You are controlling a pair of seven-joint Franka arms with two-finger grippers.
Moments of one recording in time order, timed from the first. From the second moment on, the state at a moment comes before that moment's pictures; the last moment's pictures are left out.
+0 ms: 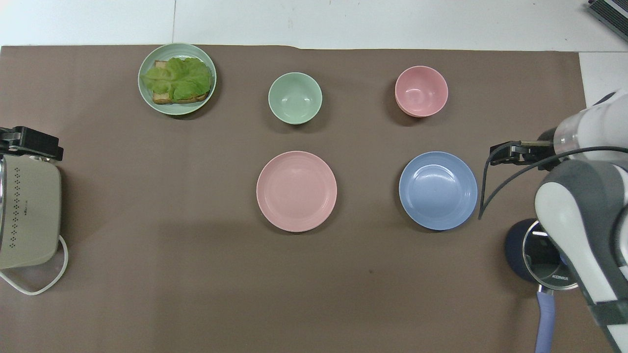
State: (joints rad) left arm -0.15 0.04 0.13 -1.51 0.00 1.55 0.07; right arm -0.08 0.13 0.10 -1.93 -0.03 2.07 0.14
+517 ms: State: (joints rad) left arm -0.15 0.04 0.13 -1.51 0.00 1.55 0.07; right arm -0.11 0.18 0.09 -2.18 -0.03 2.46 0.03
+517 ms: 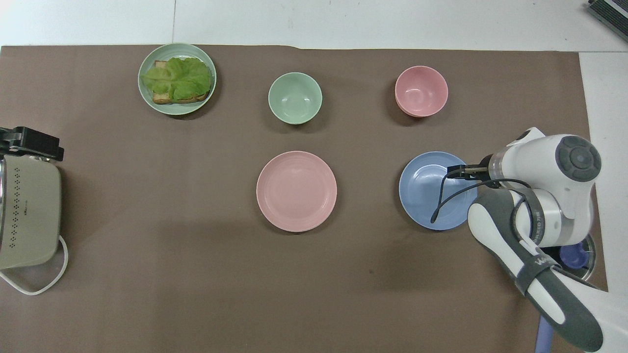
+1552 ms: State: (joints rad) left arm -0.15 0.04 0.13 -1.51 0.00 1.55 0.07; right arm -0.17 0.18 0.10 -2.23 0.23 2.45 -0.27
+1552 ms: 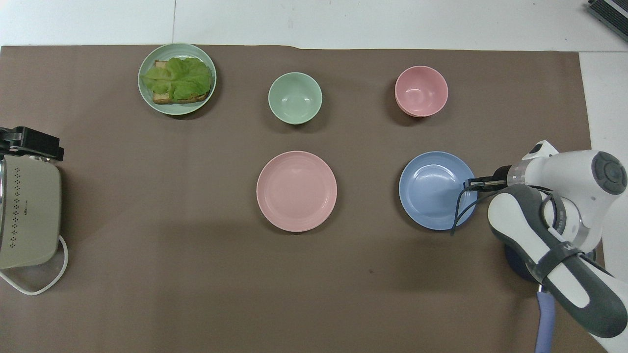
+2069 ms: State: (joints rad) left arm -0.15 0.04 0.13 -1.51 0.00 1.55 0.07; right arm -0.17 0.12 0.11 -2.14 0.39 2.30 -0.29
